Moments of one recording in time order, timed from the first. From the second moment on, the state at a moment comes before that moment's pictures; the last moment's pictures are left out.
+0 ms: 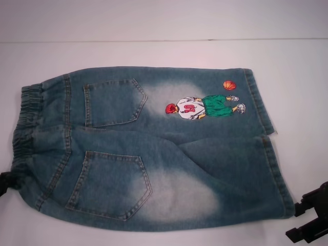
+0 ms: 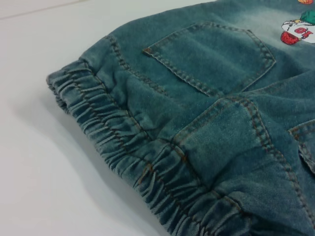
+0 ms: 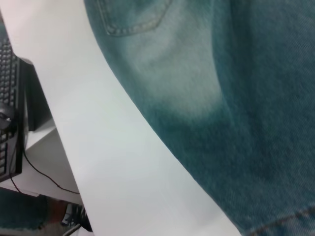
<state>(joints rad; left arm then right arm) -0.32 -2.15 0.39 1.06 2.52 1.48 -1.49 0.55 2.08 -0.72 -0.98 -2.70 -1.89 1.77</state>
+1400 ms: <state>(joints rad) -0.32 -2.15 0.38 1.02 2.51 1.45 -1.48 0.55 2.09 -0.75 -0.89 -2.63 -1.75 1.68</state>
